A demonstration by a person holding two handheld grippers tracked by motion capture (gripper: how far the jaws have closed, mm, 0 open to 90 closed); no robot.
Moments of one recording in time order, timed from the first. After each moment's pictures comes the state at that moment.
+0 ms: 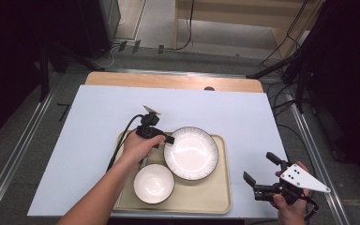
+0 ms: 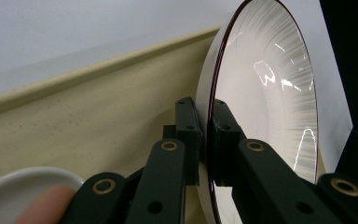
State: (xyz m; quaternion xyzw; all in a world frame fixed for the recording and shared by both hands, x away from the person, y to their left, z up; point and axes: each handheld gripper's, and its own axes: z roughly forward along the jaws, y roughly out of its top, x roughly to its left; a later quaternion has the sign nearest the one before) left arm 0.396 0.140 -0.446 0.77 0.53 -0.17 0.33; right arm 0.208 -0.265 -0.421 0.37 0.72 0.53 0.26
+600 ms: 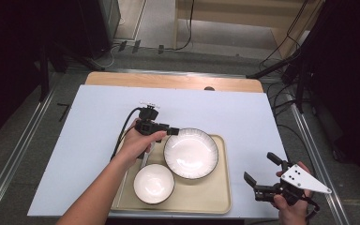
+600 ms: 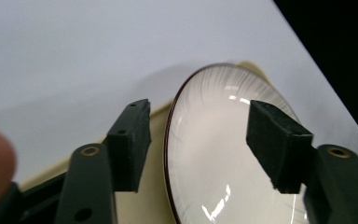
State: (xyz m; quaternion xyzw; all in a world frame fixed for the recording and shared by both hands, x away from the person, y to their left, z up) left arm 0.388 0.142 -0.415 0.77 0.47 -0.04 0.44; right arm 0.206 -0.266 -0.420 0.37 0.72 0.53 0.26
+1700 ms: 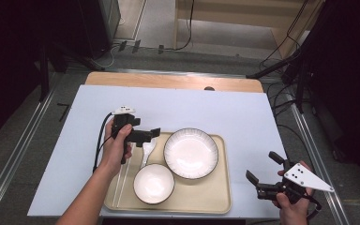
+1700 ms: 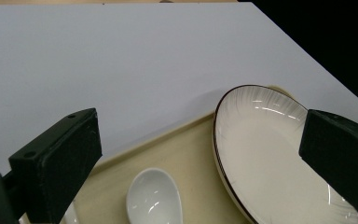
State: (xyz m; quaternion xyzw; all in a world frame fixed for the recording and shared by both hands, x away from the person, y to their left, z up) left arm 0.347 0.198 -0.403 0.74 0.48 0.07 0.46; right arm 0.210 -0.272 -0.421 0.38 0.71 0.53 0.26
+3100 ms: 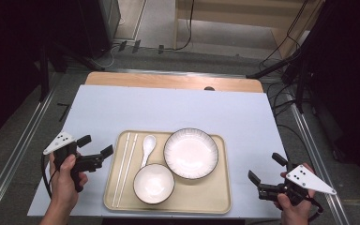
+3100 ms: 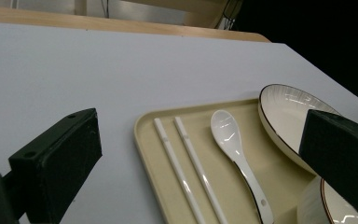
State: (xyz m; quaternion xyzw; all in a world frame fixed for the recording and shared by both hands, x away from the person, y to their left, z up) left arm 0.244 0.307 -0.399 0.67 0.51 0.19 0.50; right arm 0.206 -0.275 -0.423 0.40 0.71 0.52 0.27
